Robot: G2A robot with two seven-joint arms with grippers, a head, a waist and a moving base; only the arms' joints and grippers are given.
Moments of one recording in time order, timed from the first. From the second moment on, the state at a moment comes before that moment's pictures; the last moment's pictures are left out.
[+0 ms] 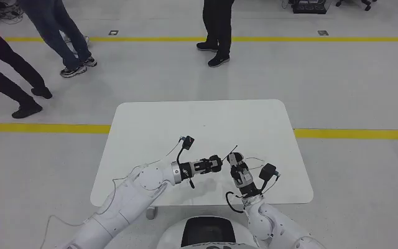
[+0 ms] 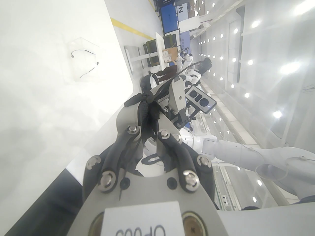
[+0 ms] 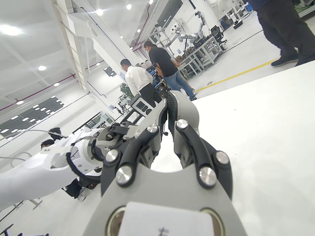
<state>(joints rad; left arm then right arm) 1.27 -1.14 -0.79 -1.38 -0.22 -0.34 -0.61 -1.57 -1.12 0.75 -1.40 -0.63 -0.34 -0.83</state>
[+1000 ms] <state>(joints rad) 1.27 -1.14 -0.79 -1.38 -0.22 -0.34 -0.61 -1.58 -1.12 0.76 -1.40 -0.64 -0.34 -0.82</state>
